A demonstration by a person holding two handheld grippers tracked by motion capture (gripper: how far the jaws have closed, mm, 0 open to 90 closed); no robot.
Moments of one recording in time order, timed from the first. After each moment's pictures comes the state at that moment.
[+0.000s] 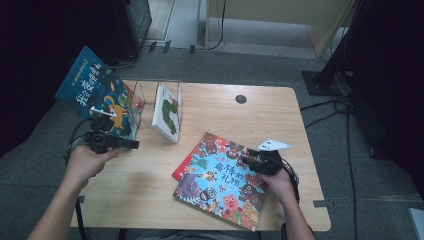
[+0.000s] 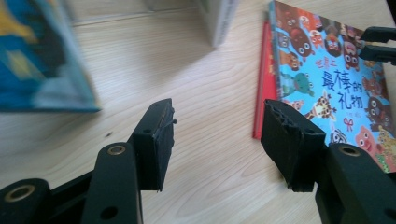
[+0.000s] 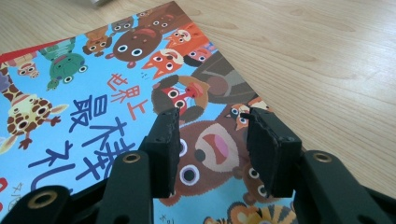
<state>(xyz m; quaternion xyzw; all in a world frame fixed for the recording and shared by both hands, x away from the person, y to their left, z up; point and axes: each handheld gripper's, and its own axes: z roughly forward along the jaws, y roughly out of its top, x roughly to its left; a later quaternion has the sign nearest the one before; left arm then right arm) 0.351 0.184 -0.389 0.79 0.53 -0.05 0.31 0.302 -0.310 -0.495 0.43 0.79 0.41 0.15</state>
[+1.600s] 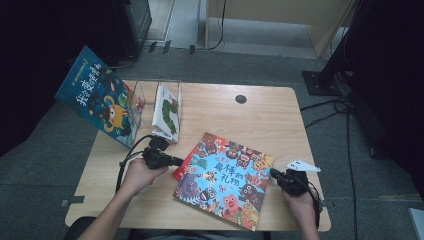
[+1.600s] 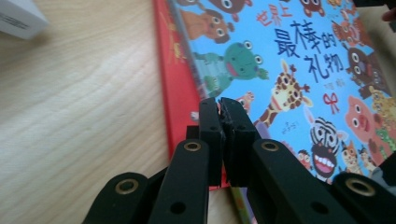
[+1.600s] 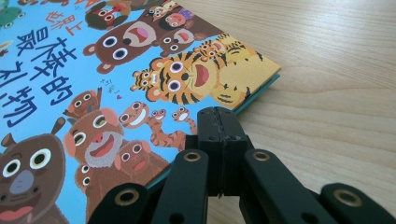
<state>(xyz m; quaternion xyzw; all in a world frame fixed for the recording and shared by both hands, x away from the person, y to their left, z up) 0.340 0.066 -0.468 0.85 0.41 -0.10 0.33 0.237 -0.373 -0.508 0.53 0.74 0.38 0.17</state>
